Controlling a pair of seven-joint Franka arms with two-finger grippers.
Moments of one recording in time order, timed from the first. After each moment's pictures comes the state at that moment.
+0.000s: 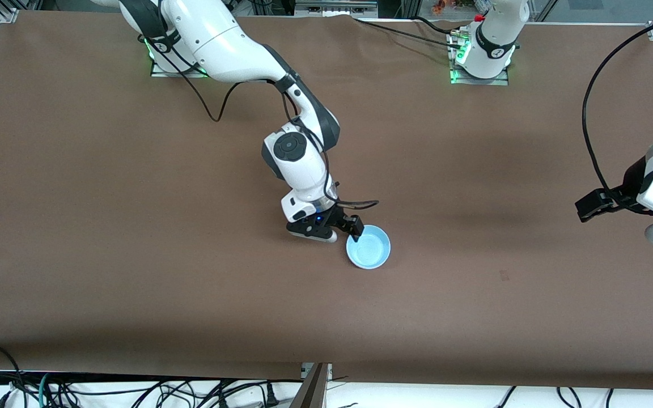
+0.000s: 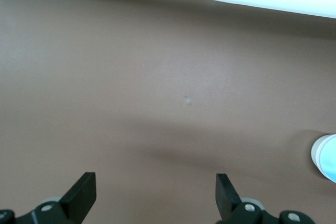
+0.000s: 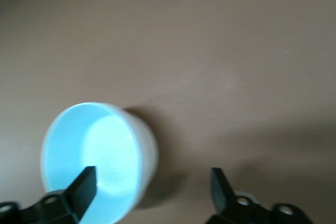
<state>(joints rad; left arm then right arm) 0.43 0.43 -0.72 -1.20 0.41 1.57 -0.41 0.77 0.94 -0.11 -1.23 0.15 2.55 0.92</state>
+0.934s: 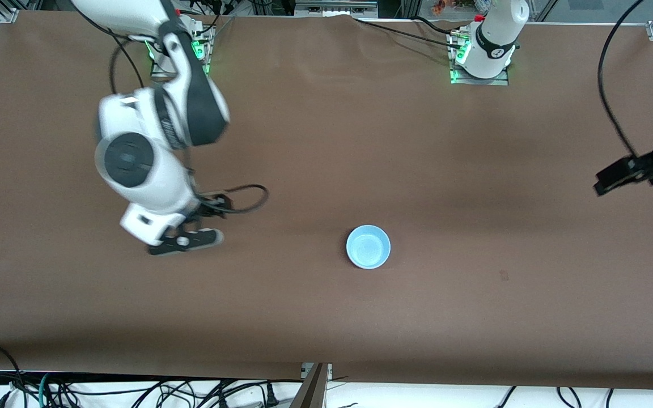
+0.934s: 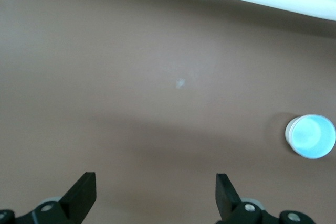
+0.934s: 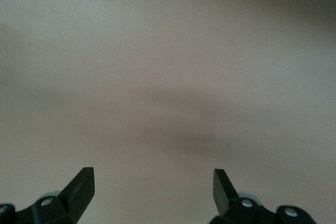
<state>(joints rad) -0.02 0.22 -0.02 -1.21 0.06 1.48 -0.25 0.61 0.56 -0.38 -1.18 0.12 1.62 -0.01</state>
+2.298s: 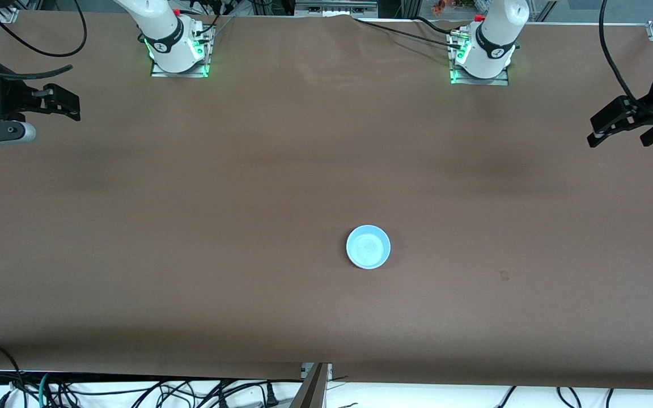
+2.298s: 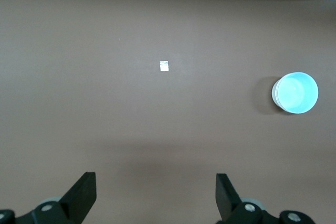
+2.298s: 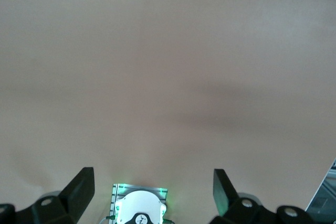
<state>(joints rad) -0.22 0.00 0.19 -1.53 -0.02 1.60 -0.07 0.09 0.08 0.01 -1.44 -0.09 1.31 -0.06</state>
